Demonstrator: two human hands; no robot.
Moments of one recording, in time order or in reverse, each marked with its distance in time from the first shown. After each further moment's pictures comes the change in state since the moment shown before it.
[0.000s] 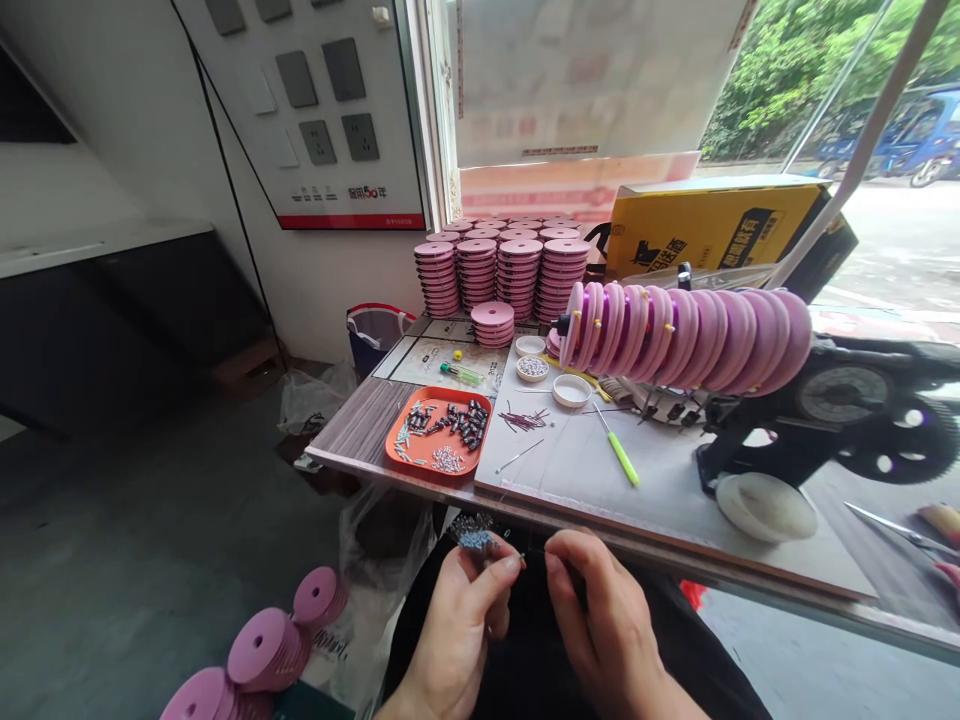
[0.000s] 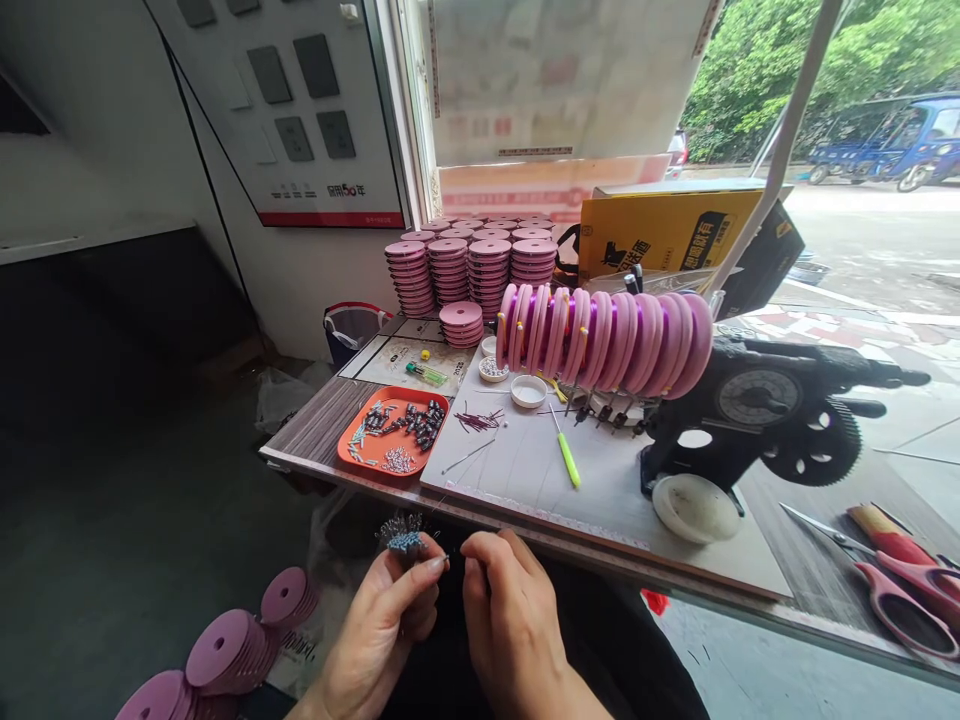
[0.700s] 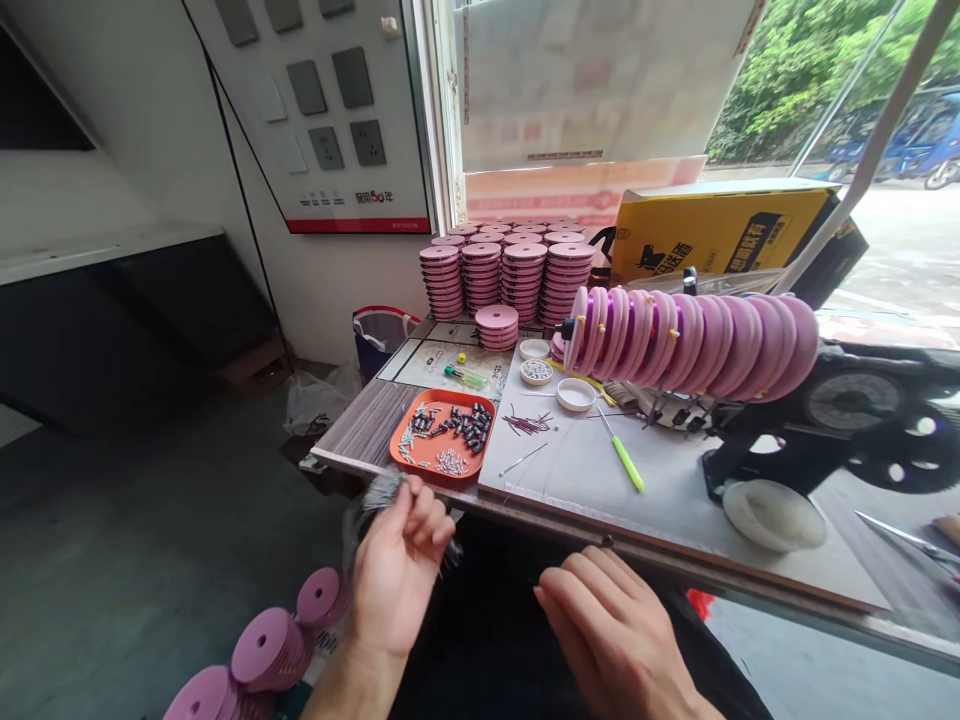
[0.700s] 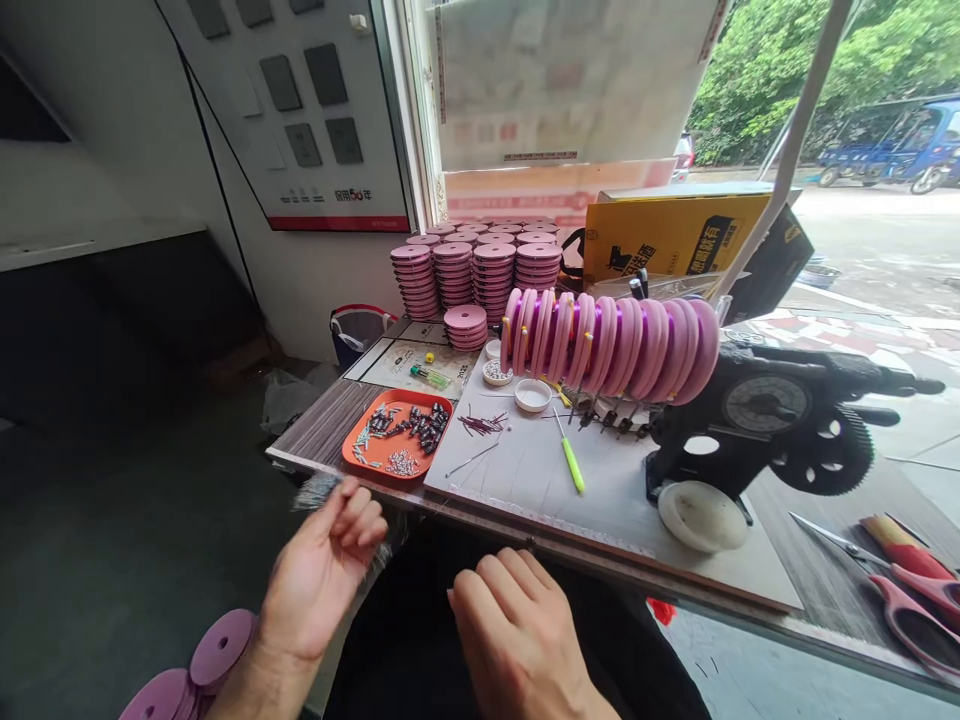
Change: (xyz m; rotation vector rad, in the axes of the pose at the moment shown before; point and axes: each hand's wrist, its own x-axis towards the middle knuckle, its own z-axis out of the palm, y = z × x) left_hand 0.011 0.054 -0.008 -0.445 -0.064 0.200; right_hand 0.011 -0.007 -0.014 -0.127 -0.148 -0.237
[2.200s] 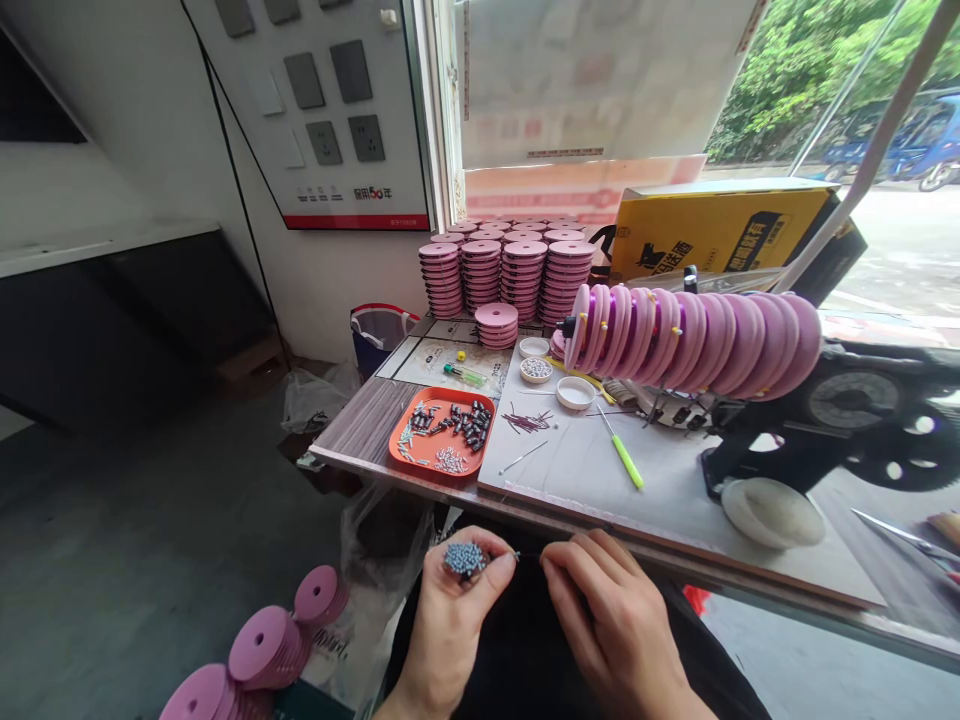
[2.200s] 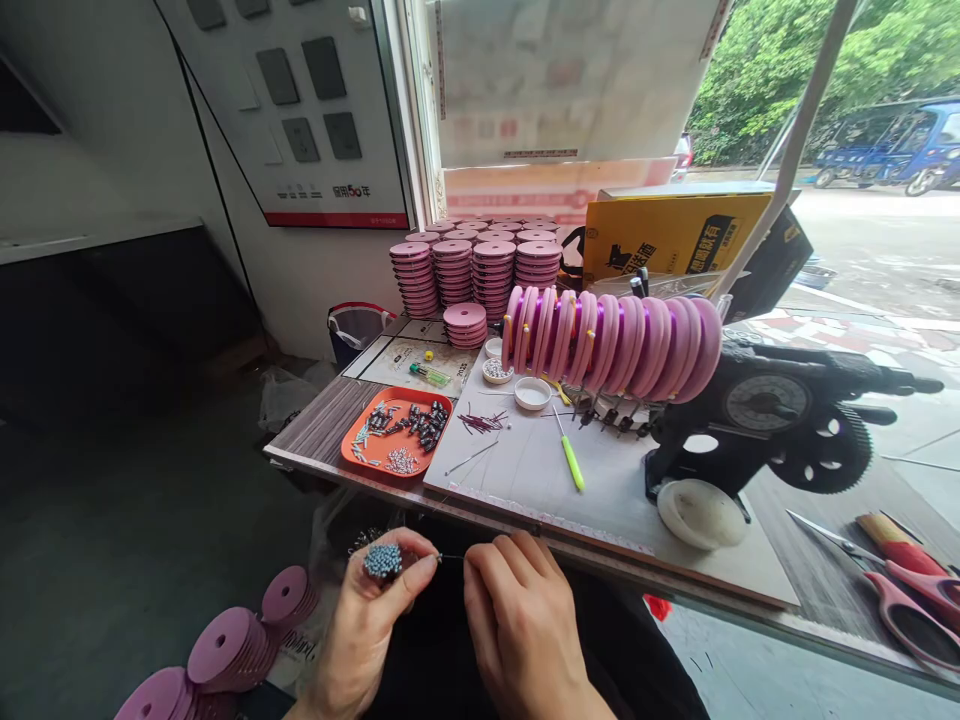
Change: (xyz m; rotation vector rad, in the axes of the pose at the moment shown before) left_hand -0.018 -0.035 -0.017 0.841 -0.086 0.159; right_hand -0.003 0.006 0.002 0.024 -0.019 0.185
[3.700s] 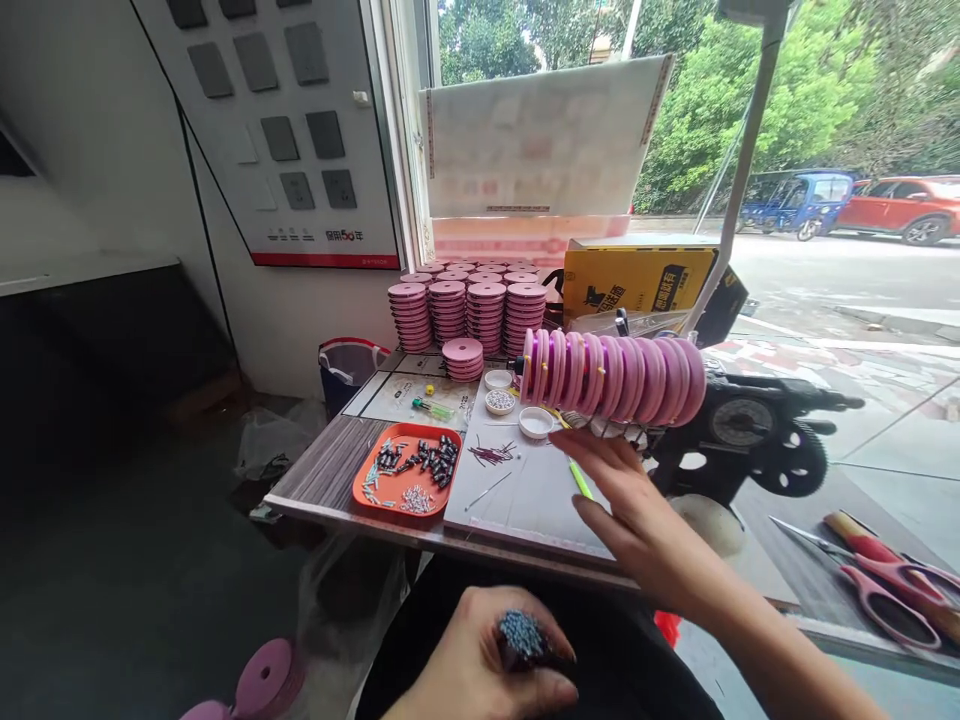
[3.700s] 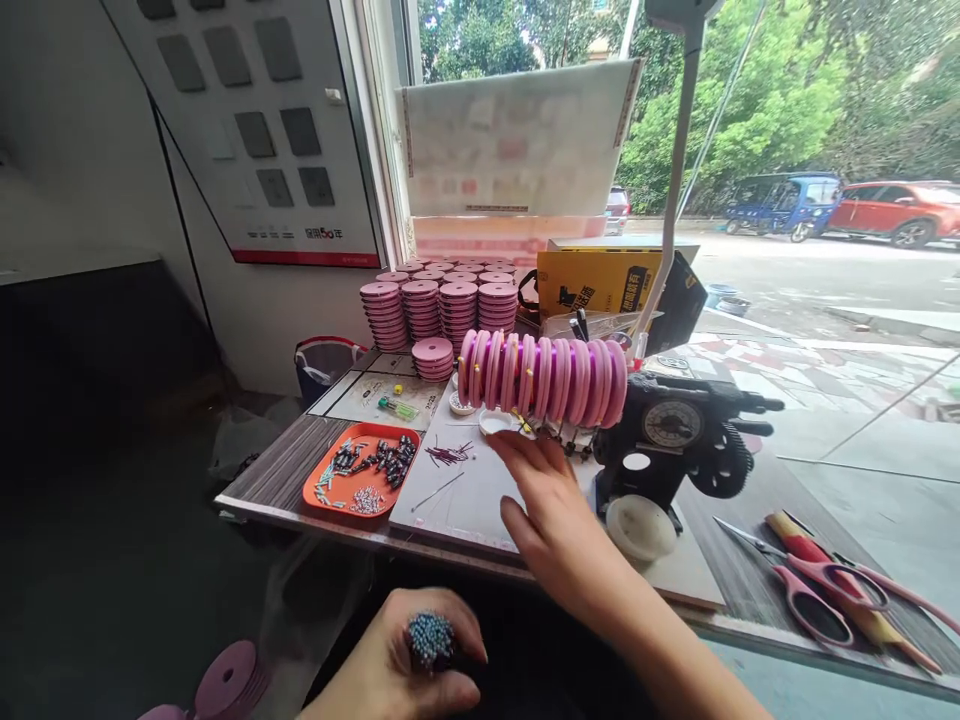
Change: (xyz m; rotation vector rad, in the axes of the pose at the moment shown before) left_hand 0.015 0.015 0.024 0.148 -0.644 0.123; right_hand 0.059 0.052 -0.063 -0.263 -0.086 -0.044
